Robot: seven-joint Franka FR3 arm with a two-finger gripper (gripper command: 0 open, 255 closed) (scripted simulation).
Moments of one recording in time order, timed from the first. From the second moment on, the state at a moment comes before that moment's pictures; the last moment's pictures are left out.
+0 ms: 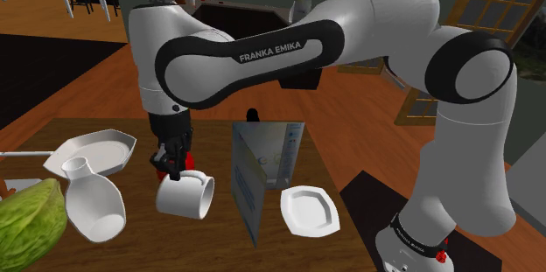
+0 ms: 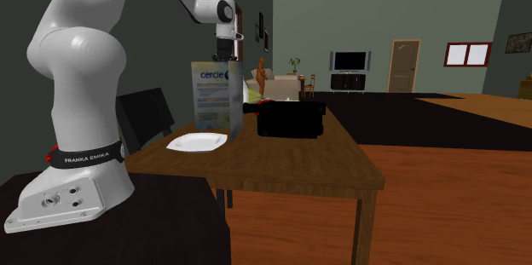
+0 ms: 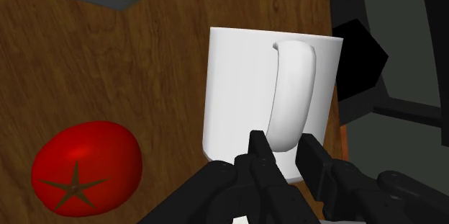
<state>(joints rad) 0.59 0.38 0.23 -1.53 0.00 1.88 0.10</state>
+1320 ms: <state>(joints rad) 0.59 0.47 0.22 -1.67 -0.02 2.10 0.10</state>
